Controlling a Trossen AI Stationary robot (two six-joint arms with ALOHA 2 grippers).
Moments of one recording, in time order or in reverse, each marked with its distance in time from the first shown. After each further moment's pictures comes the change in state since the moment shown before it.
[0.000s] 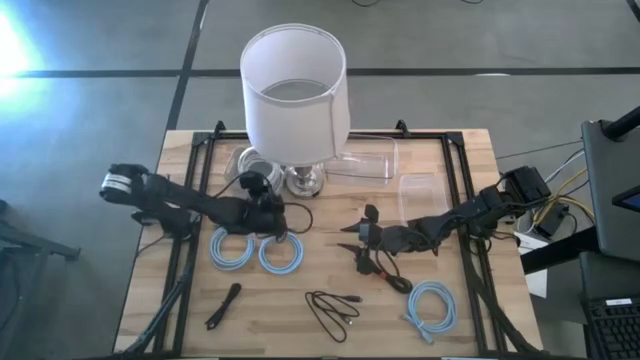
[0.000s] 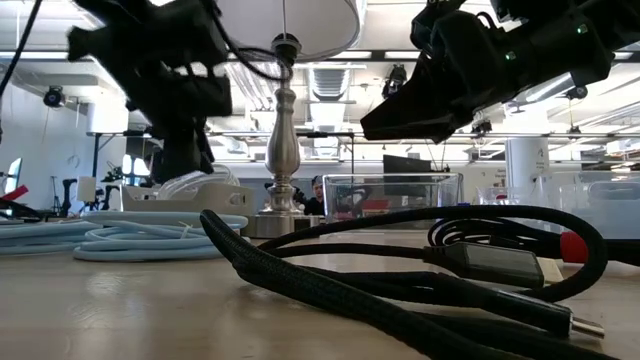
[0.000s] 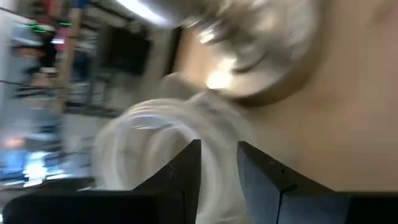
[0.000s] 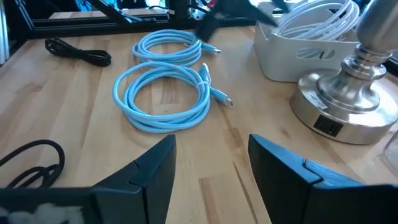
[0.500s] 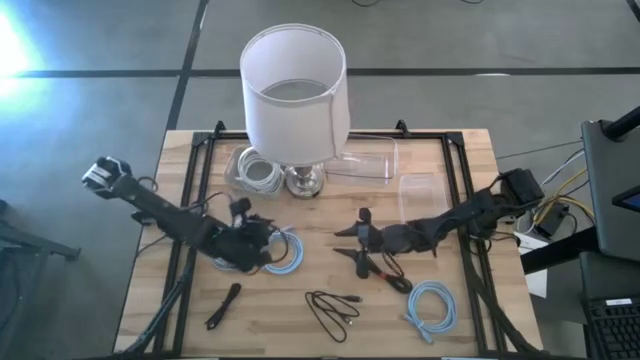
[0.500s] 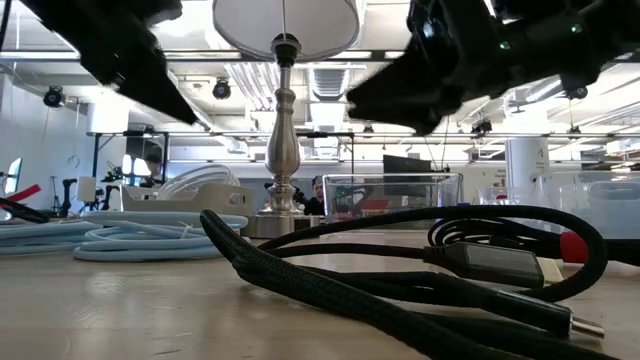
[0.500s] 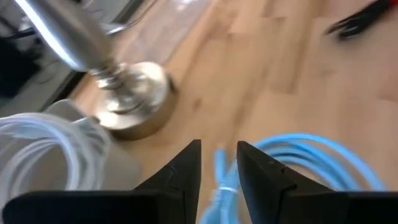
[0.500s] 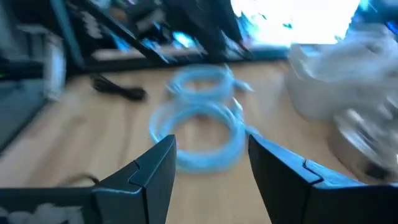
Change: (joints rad) left arm -0.356 -0.211 0.000 0.015 0.160 -0.445; right arm -0.001 0.082 0.004 0.263 -0.105 -0.059
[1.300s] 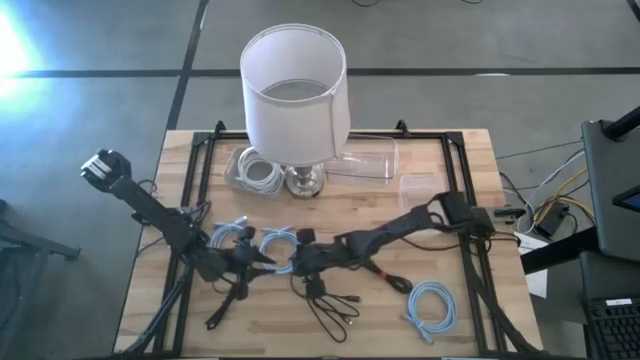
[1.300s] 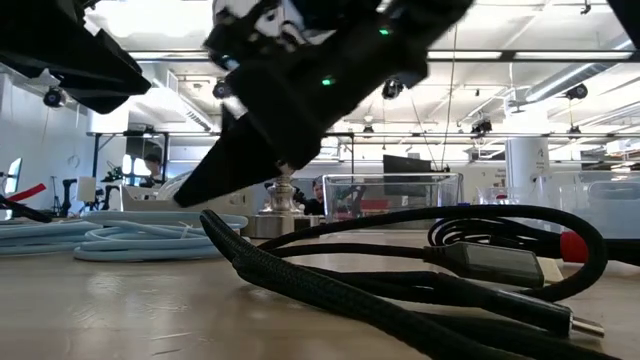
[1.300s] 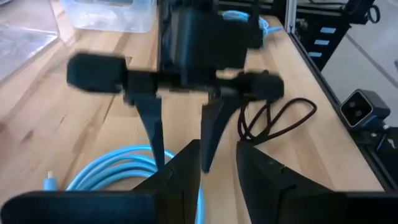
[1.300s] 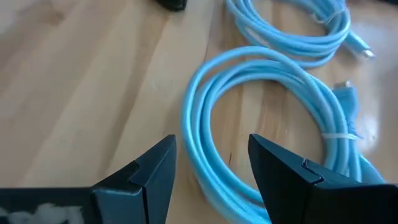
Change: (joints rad) left arm -0.192 -0.114 -0.304 0.675 0.235 0.111; right arm -0.047 0.543 0.865 -0.794 -0.197 -0.216
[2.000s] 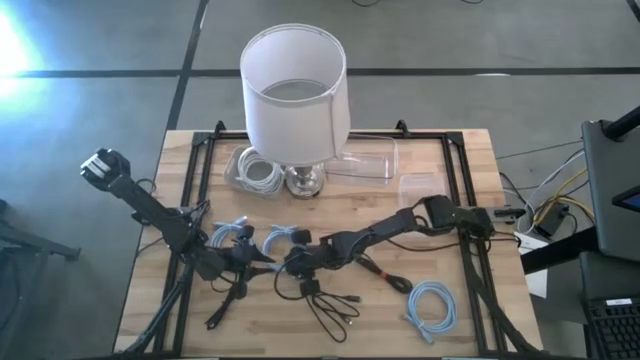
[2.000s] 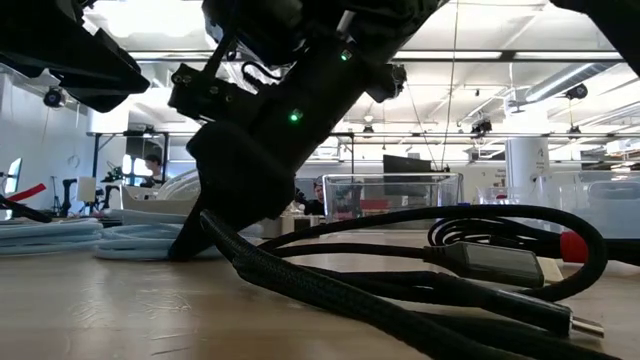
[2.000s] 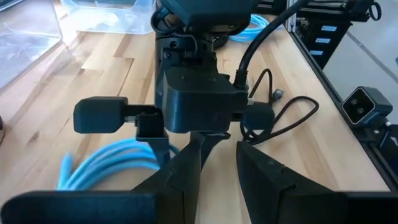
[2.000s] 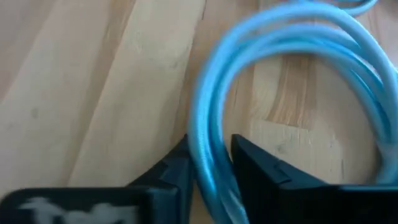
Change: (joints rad) left arm -0.001 -0.014 -0.007 -0.009 -0.005 0.018; right arm -0.028 0.130 0.167 -0.214 -0.009 0.034
